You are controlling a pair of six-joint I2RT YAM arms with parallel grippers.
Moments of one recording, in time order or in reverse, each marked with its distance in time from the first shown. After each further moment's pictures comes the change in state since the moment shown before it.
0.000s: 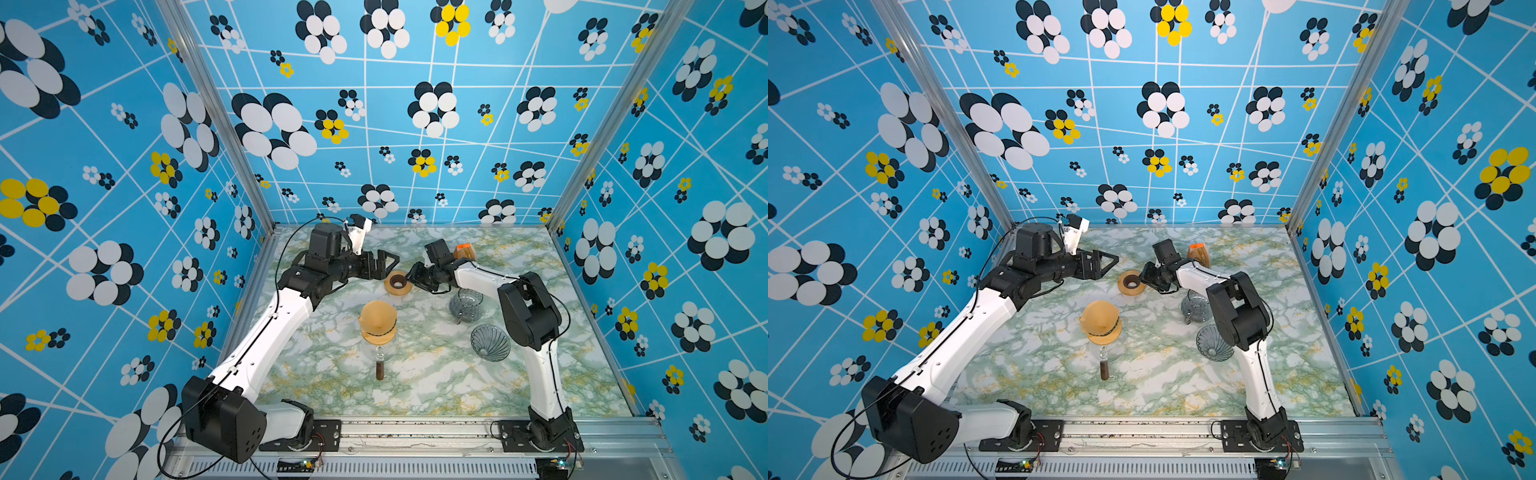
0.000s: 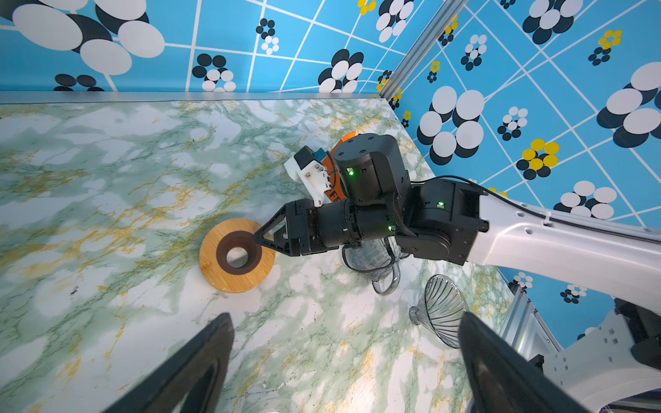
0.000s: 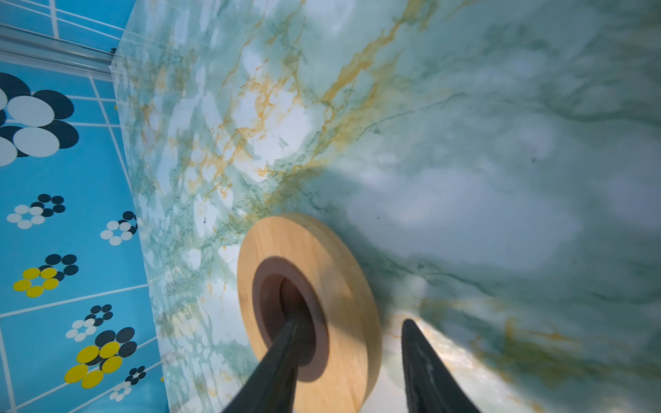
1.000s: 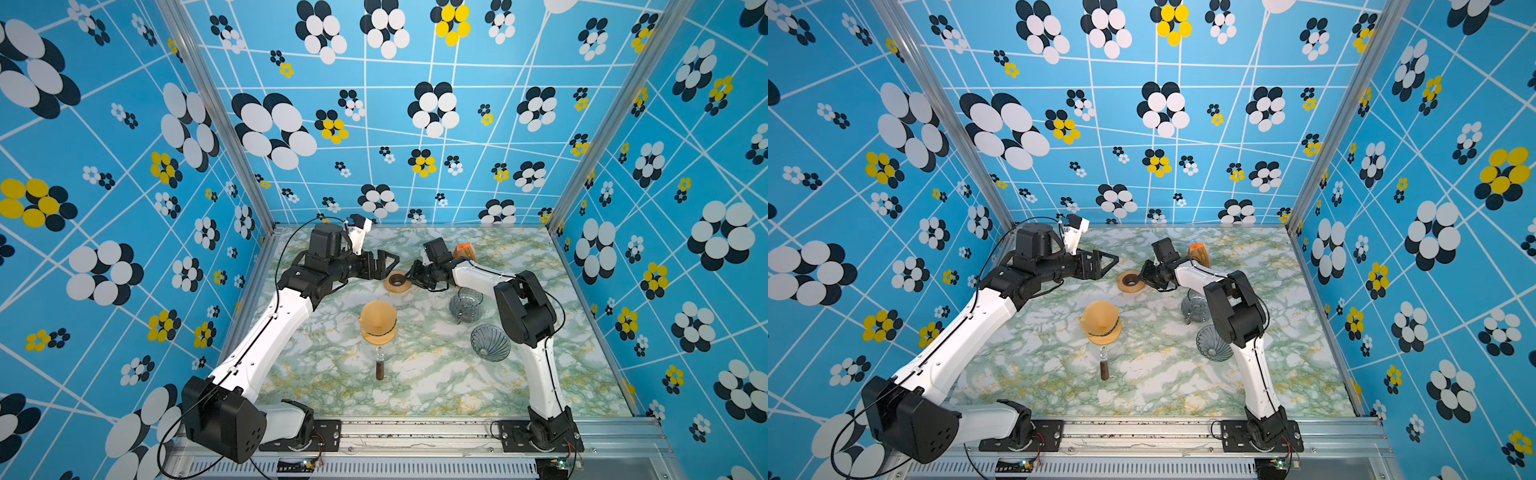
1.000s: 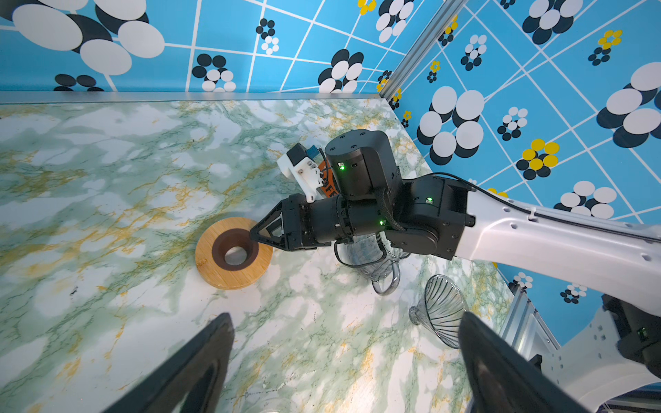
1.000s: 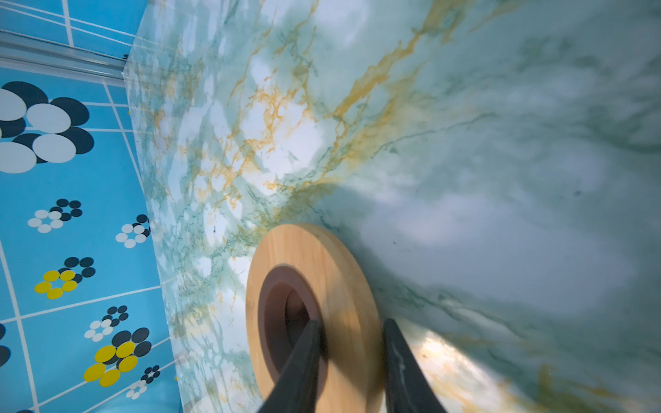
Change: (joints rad) left arm -0.001 0.000 0.000 0.000 0.000 0.000; right arm -0.005 0.039 0.051 0.023 -0.031 0.019
